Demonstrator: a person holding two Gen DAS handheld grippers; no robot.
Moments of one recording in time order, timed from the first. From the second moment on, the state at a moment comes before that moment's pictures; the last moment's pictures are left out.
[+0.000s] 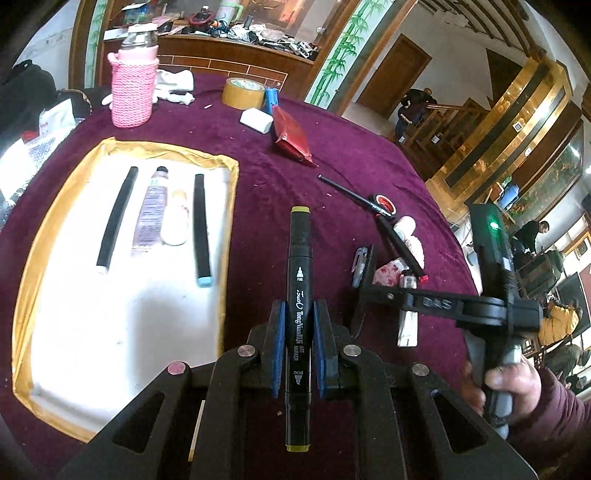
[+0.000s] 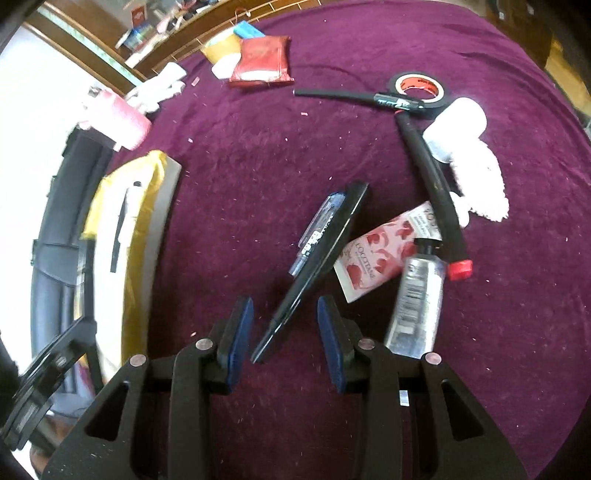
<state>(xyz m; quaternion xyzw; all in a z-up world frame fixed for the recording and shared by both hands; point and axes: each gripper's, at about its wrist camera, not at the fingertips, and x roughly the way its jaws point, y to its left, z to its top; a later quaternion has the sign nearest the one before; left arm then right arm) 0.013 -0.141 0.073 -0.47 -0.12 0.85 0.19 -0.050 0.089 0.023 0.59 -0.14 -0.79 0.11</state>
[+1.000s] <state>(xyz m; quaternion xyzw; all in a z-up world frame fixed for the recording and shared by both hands) 0.017 -0.207 0.069 -0.47 -0.14 0.85 0.20 -0.057 0.097 0.028 0.57 -0.20 -0.79 0.04</state>
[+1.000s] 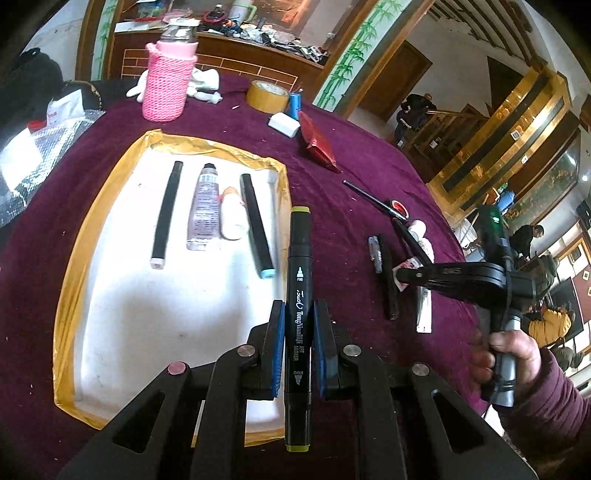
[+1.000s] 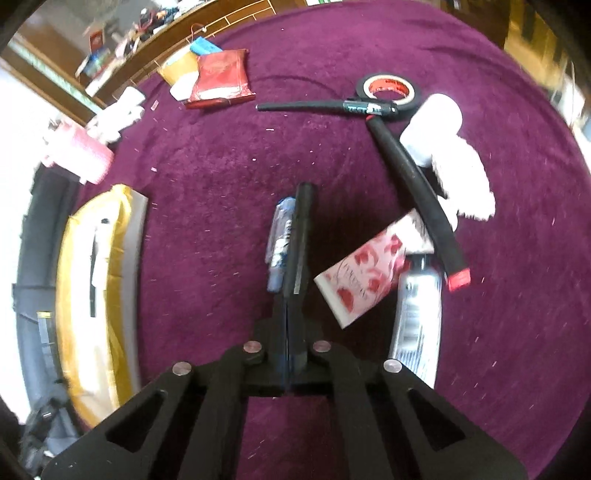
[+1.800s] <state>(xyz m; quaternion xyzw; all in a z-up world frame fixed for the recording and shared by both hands) 0.020 -0.243 0.063 -0.48 -0.16 0.84 0.19 -0.075 0.093 0.007 0.61 -0.24 -0.76 0.03</state>
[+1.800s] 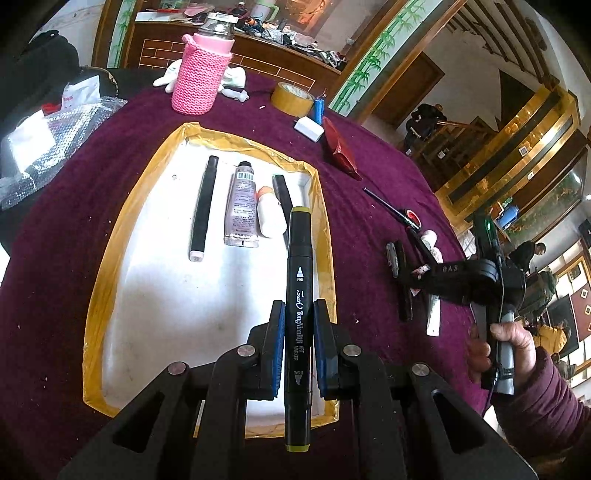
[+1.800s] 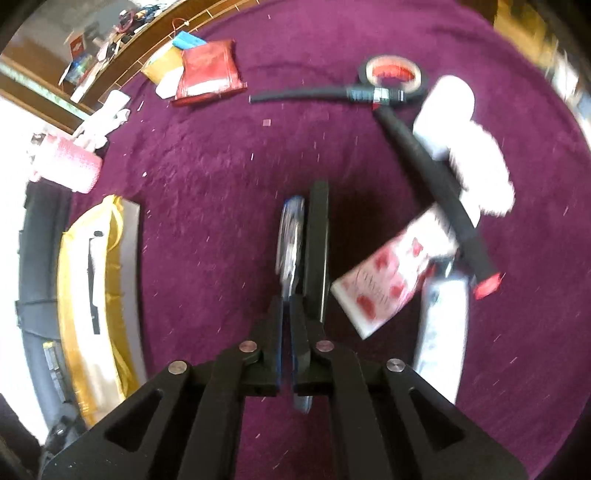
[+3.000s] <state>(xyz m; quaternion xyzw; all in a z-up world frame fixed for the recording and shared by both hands) 0.018 -0.269 0.062 -0.47 -0.18 0.85 0.16 -0.064 0.111 0.024 0.59 -0.23 -0.77 0.06</state>
